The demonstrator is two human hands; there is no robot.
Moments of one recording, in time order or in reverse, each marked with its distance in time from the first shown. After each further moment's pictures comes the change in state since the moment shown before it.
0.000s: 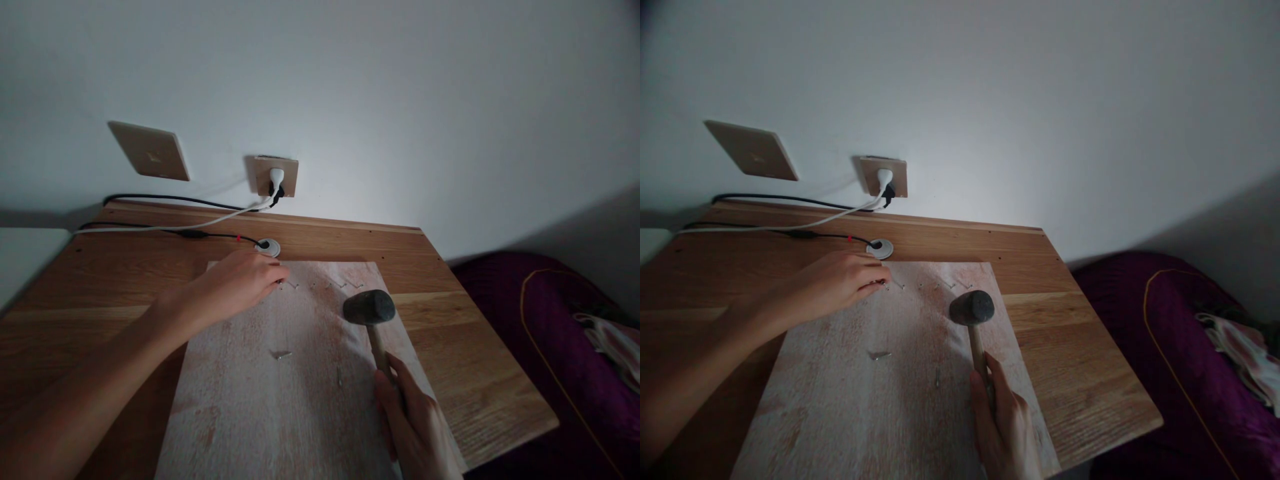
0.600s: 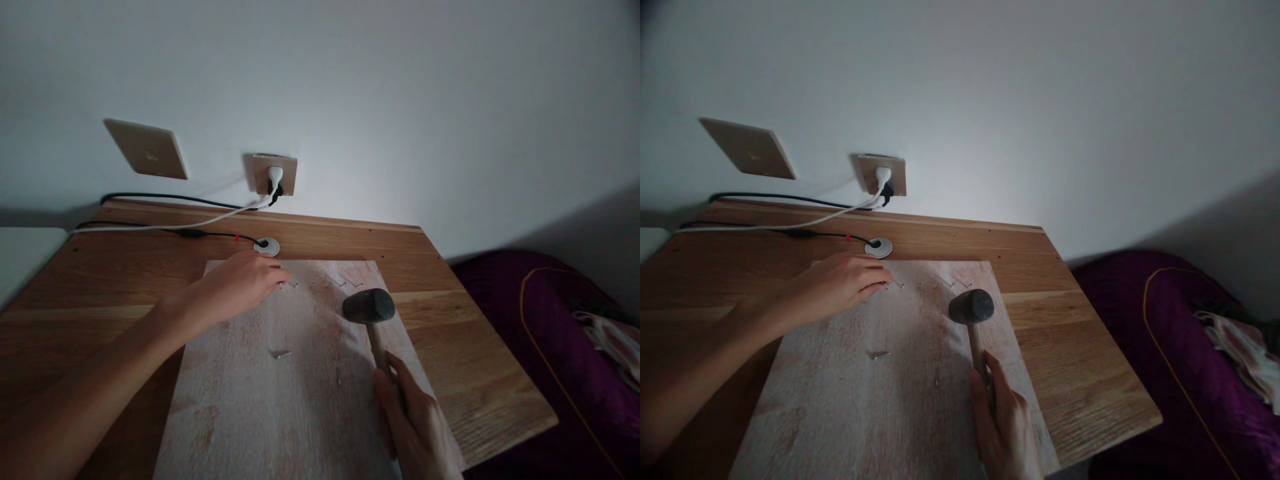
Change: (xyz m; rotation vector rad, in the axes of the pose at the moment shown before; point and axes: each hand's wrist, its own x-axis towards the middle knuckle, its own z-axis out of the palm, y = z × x) left_hand 0.000 -0.003 0.010 -0.025 0.026 0.002; right_hand 0.002 0.005 0.000 -0.009 0.011 -0.019
